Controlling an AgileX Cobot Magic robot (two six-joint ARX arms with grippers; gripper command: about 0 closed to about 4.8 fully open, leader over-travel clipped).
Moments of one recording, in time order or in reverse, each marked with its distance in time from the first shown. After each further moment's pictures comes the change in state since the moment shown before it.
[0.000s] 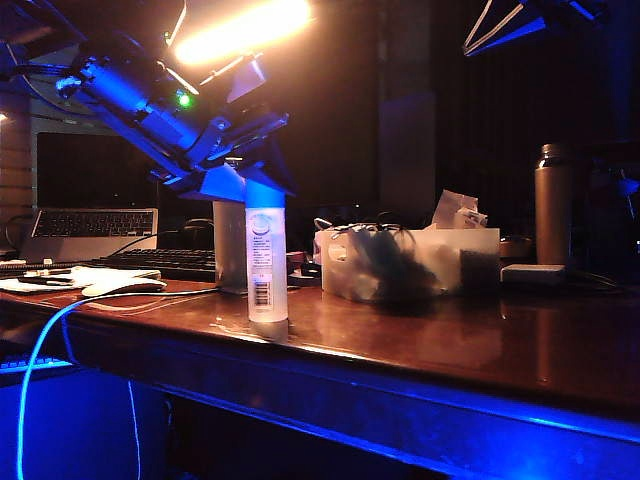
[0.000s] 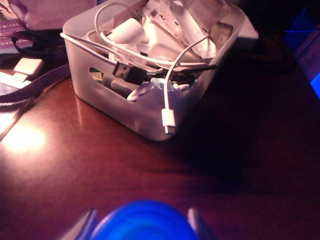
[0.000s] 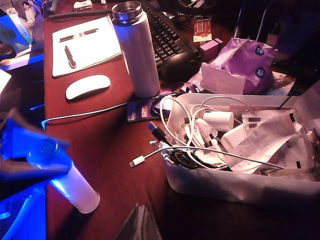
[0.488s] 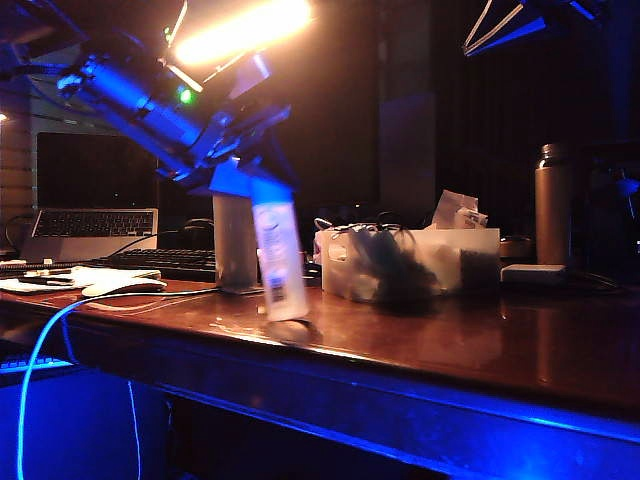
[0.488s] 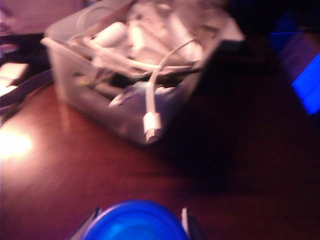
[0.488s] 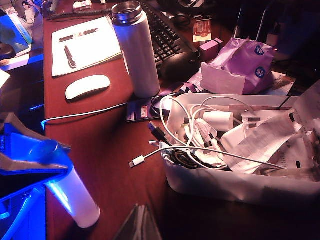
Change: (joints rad) left arm 0.000 0.002 0.009 0.010 0.050 -0.004; right arm 0.000 0.000 0.000 0.000 0.001 0.000
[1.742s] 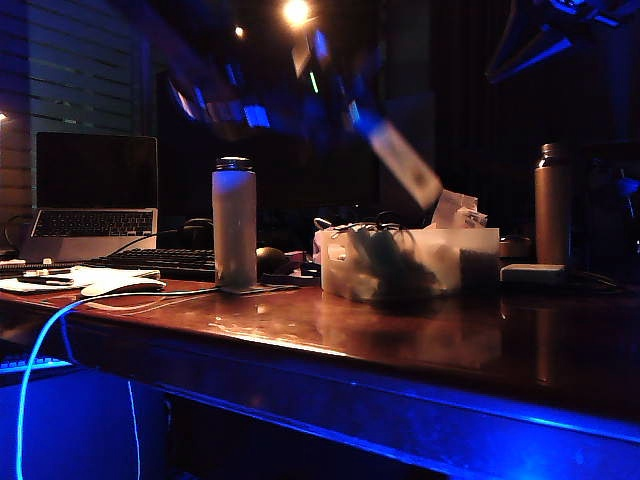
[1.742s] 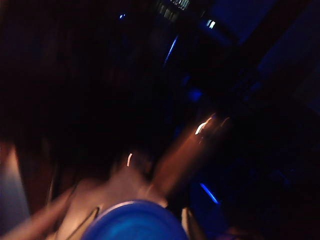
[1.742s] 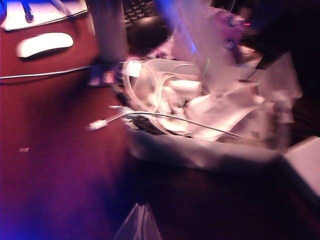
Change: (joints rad) left arm -0.029 0.665 0.976 0.150 0.026 -0.521; right arm 0.000 -0.004 0.000 -0.108 0.143 -0.146
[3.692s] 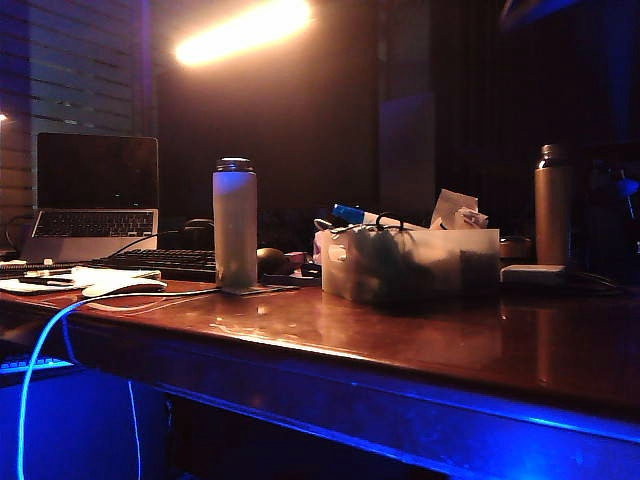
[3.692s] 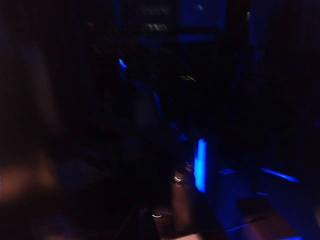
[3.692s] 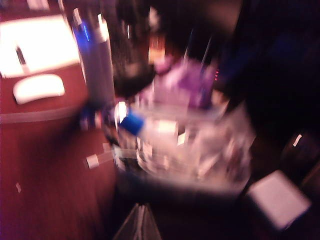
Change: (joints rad) left arm -0.007 -0.667 0.189 -0.797 0.002 0.651; right arm 0.000 -0.122 0.000 0.051 0.023 0.005
